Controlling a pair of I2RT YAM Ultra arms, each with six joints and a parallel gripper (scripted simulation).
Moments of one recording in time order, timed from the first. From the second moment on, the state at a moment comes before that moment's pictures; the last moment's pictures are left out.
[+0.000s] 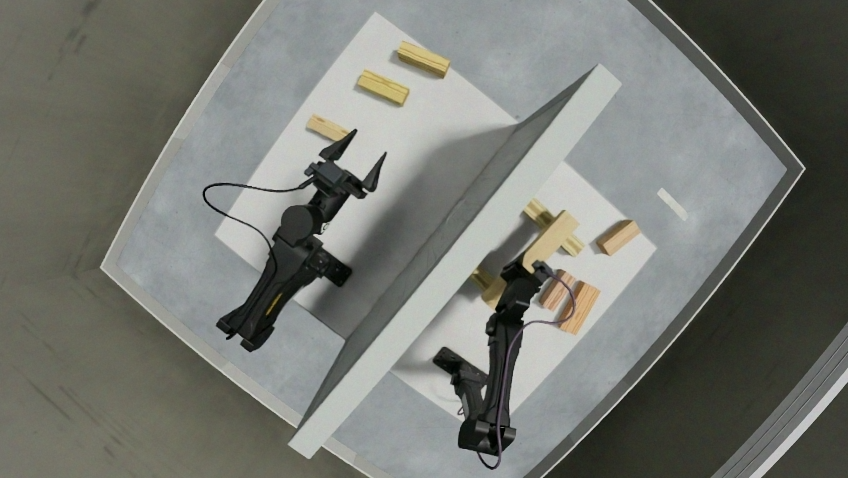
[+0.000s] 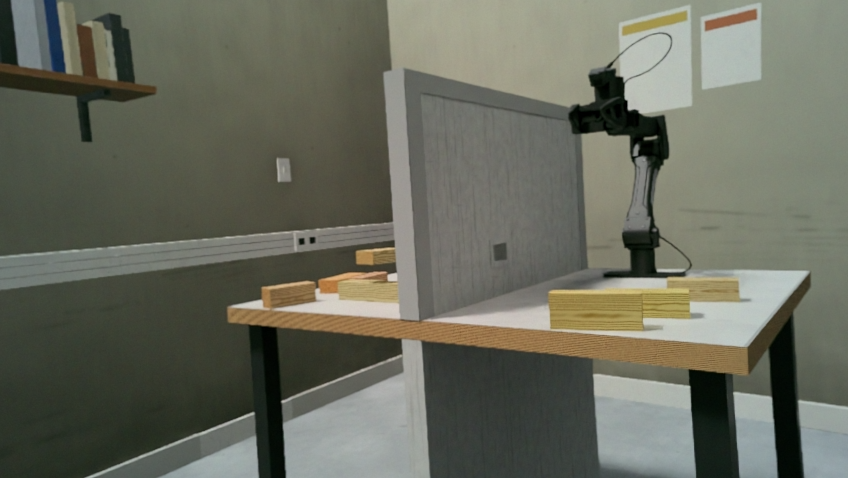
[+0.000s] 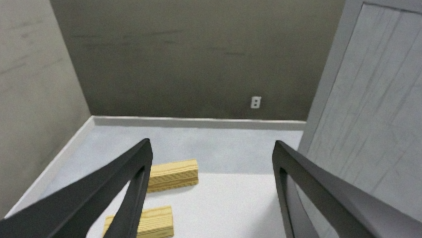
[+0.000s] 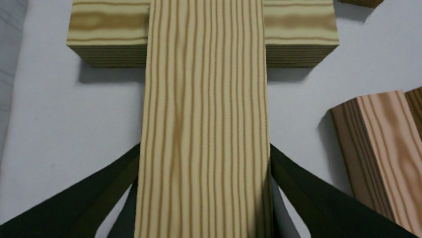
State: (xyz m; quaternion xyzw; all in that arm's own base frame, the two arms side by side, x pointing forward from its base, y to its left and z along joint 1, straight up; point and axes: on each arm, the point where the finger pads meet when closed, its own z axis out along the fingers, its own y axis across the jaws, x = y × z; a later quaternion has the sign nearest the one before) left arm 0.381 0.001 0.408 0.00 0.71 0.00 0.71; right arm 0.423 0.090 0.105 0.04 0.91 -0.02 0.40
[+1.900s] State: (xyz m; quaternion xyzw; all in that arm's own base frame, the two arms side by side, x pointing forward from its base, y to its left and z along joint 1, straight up) left arm 0.381 0.001 0.408 0.00 0.71 0.00 0.71; right arm 0.420 0.092 0.067 0.04 0.92 -0.01 0.39
